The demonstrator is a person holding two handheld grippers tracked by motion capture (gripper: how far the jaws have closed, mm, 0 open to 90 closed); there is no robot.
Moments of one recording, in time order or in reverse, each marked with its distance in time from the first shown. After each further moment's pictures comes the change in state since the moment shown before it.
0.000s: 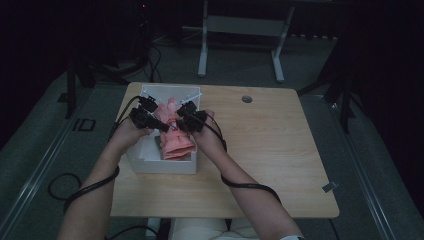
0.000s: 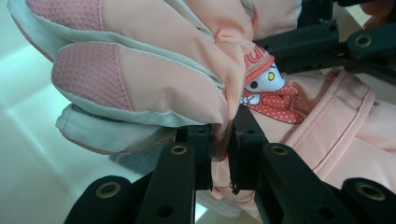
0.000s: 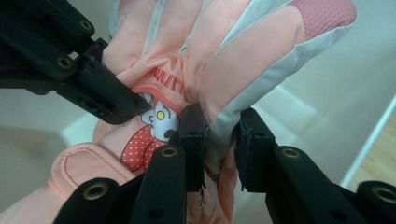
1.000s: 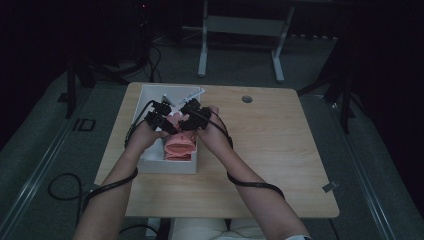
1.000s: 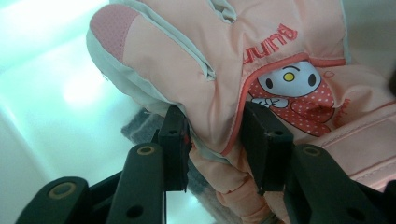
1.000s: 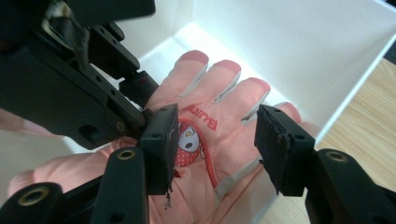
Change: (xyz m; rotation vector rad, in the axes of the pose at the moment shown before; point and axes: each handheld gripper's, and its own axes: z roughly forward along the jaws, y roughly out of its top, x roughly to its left) left arm -0.009 0.017 0.045 0.138 0.137 -0.089; right arm -0.008 0.003 -0.015 0.017 -0.031 -0.044
